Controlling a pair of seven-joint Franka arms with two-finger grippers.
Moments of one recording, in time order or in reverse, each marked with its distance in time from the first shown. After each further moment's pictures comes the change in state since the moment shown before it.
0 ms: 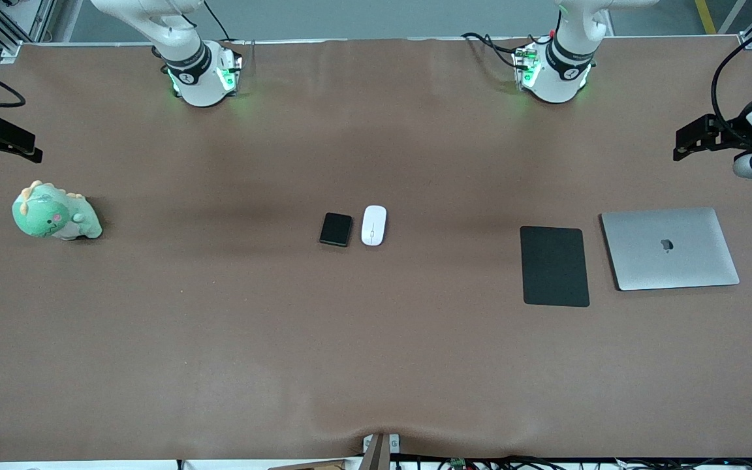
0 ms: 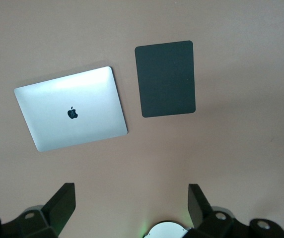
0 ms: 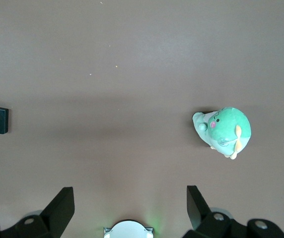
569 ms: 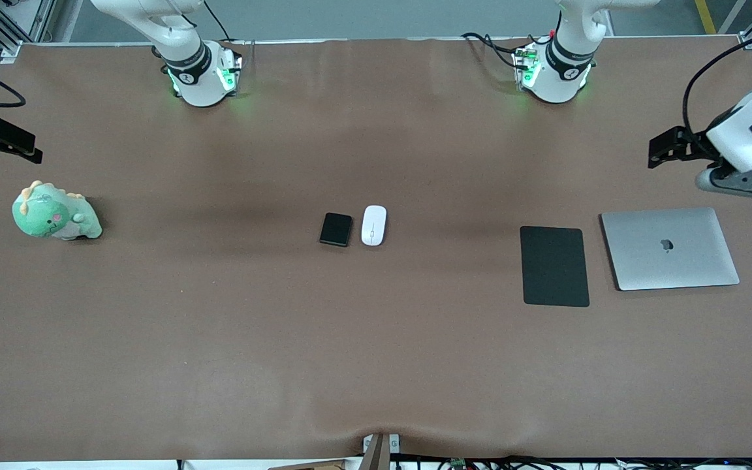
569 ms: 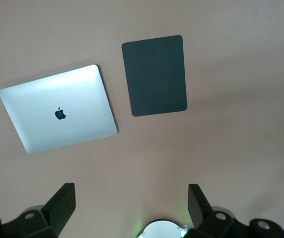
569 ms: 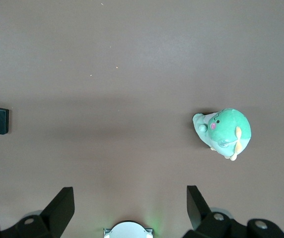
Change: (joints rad) left arm -0.039 0.047 -0.038 0.000 0.000 0.000 -0.070; right arm 0.000 0.000 0.001 0.000 0.001 0.003 -0.001
